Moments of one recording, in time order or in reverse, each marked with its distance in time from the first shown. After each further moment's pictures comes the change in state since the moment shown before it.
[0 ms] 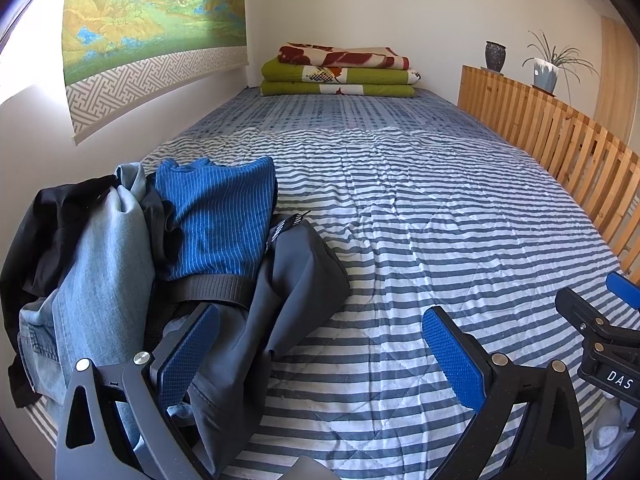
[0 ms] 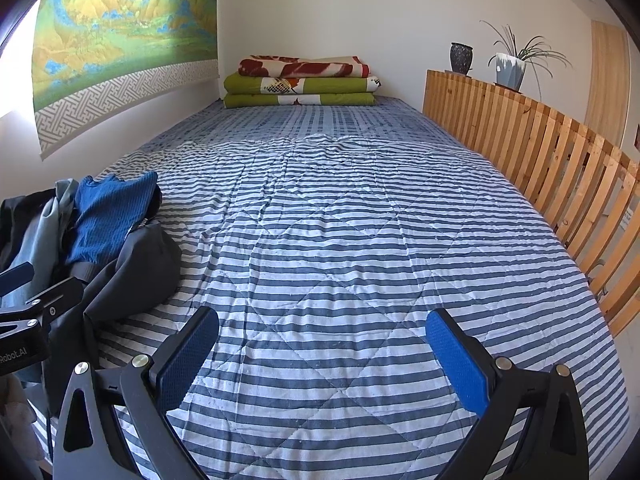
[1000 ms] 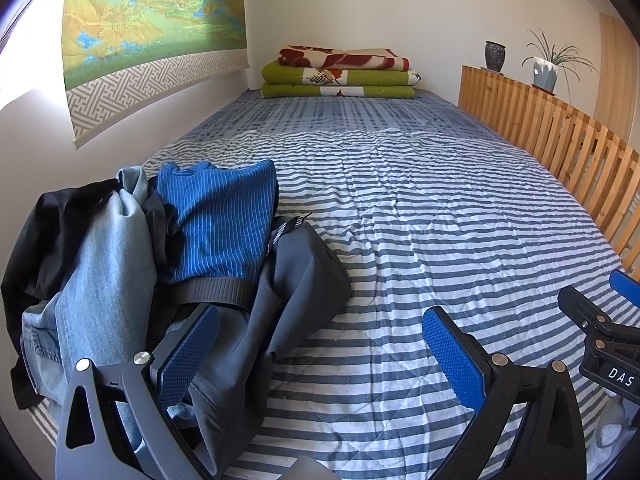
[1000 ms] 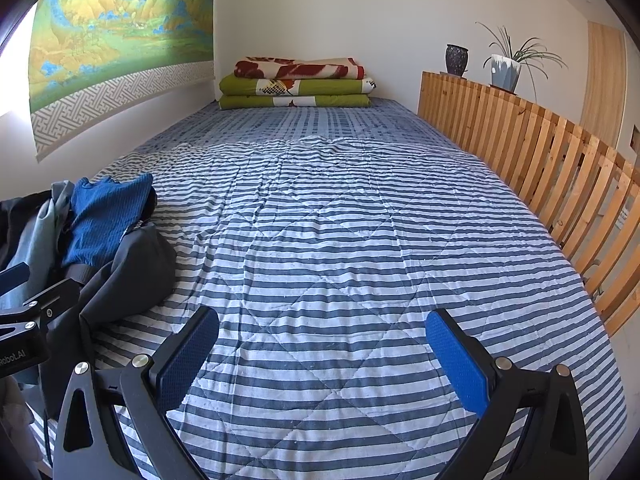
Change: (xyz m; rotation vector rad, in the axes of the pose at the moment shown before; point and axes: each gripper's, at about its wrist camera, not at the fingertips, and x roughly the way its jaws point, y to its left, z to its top) left arm 0.000 0.001 -0.002 0.010 -0.007 0.008; right arm -0.001 -0.002 -0.001 0.001 -0.007 -0.017
